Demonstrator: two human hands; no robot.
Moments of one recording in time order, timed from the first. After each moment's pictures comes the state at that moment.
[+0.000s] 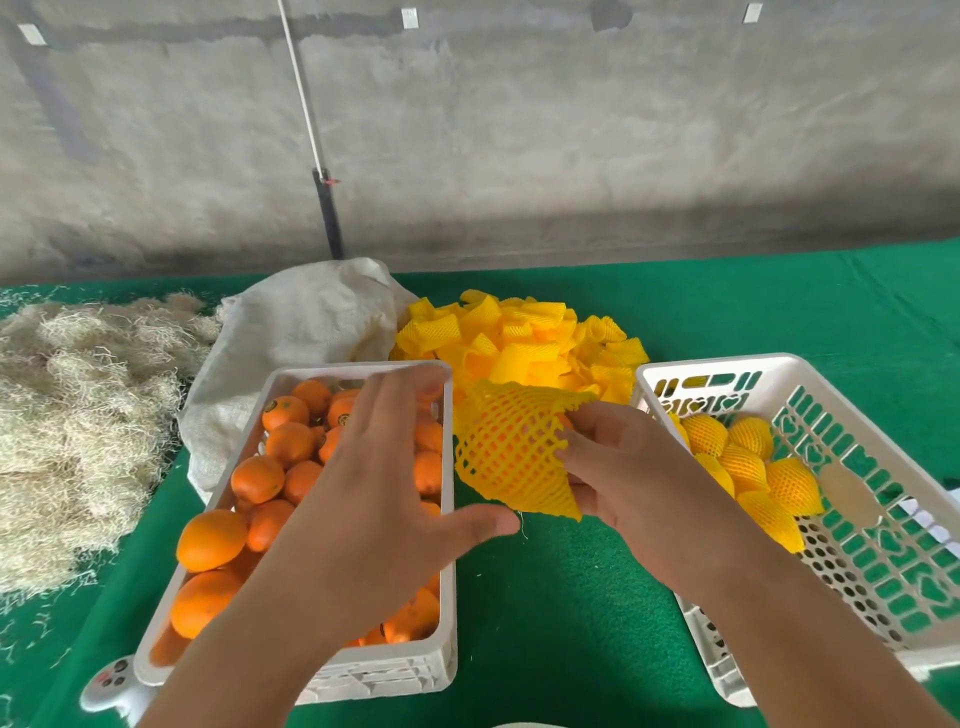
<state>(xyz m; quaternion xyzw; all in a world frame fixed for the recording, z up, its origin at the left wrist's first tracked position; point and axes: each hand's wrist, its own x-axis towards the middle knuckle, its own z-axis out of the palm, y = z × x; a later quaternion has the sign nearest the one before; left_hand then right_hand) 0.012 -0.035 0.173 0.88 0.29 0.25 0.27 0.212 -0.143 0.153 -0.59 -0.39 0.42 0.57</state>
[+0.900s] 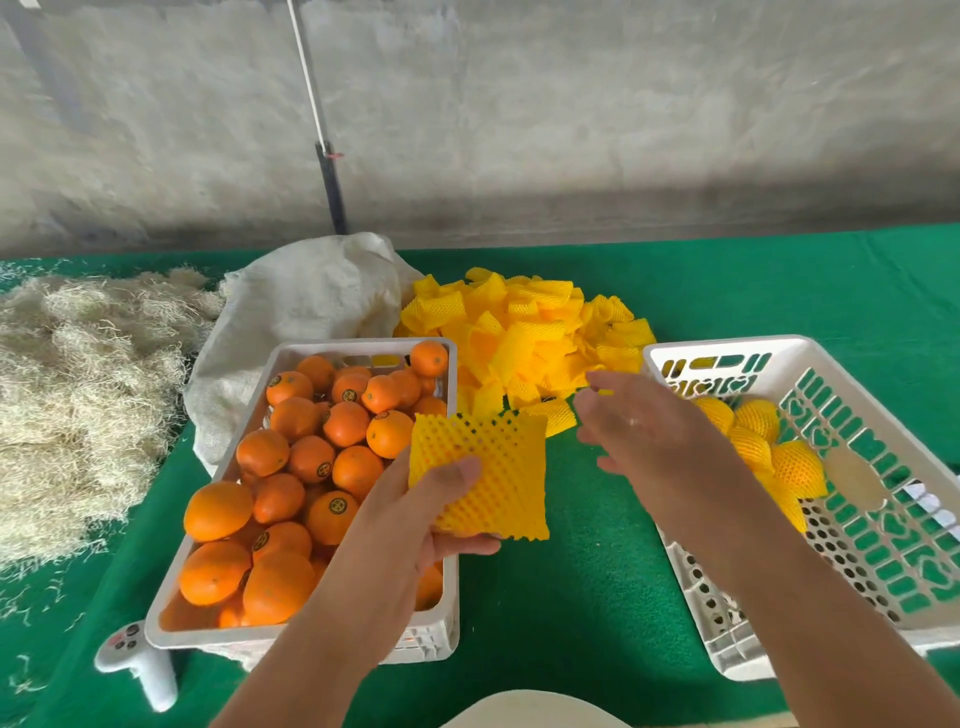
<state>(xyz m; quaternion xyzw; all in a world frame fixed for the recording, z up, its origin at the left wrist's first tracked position) 0.017 -0.049 0.109 0.52 0.29 0.25 0.76 0.219 -0.161 0.150 -0.75 -0.37 0.27 0.48</state>
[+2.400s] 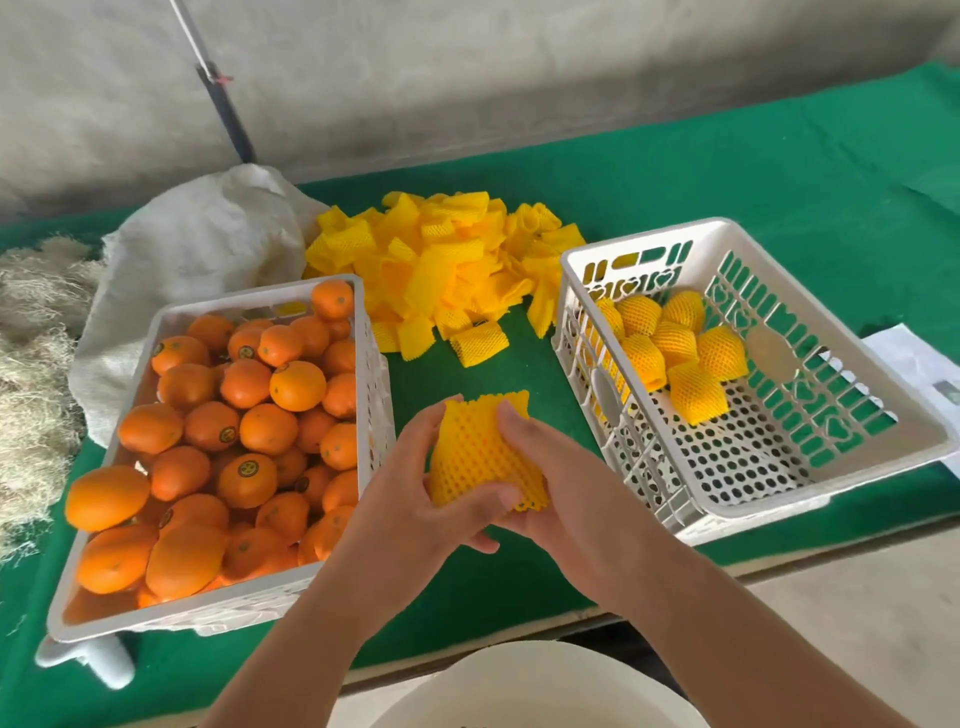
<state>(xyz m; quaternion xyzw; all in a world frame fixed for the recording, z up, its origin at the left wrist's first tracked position) 0.074 -0.105 0.062 0.70 0.27 0.15 0.64 0.208 -0.211 0.075 -0.51 -0.09 0.58 0.63</state>
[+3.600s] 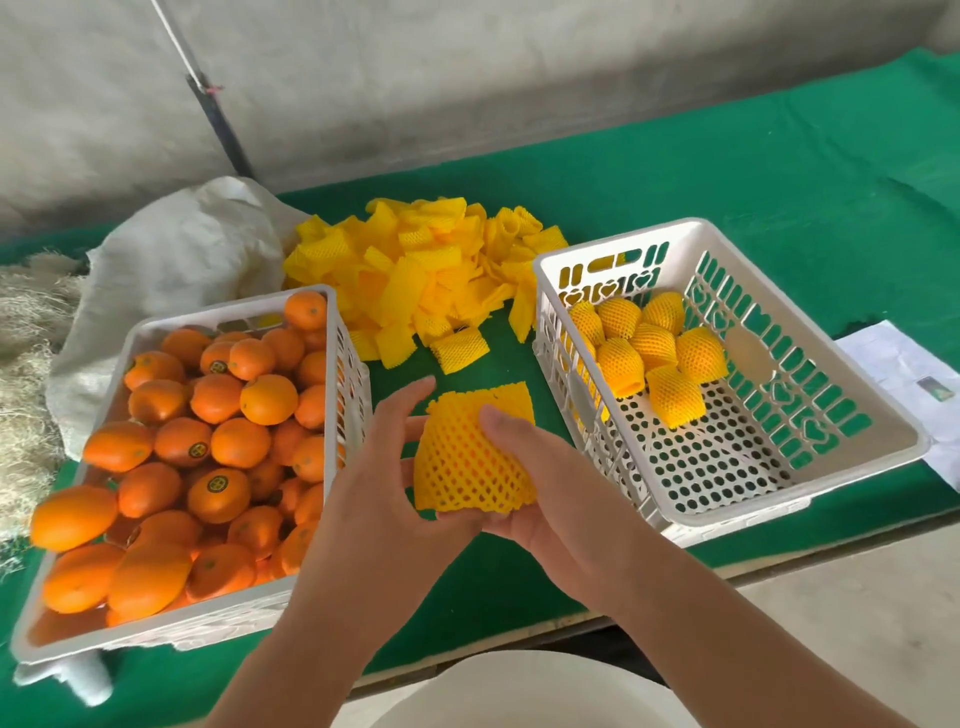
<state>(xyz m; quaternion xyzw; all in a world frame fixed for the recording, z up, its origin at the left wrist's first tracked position) 0.103 -0.137 0.092 0.83 0.32 0.18 0.42 0.243 -0.233 0.069 -0.43 -0.12 0.59 0.67</state>
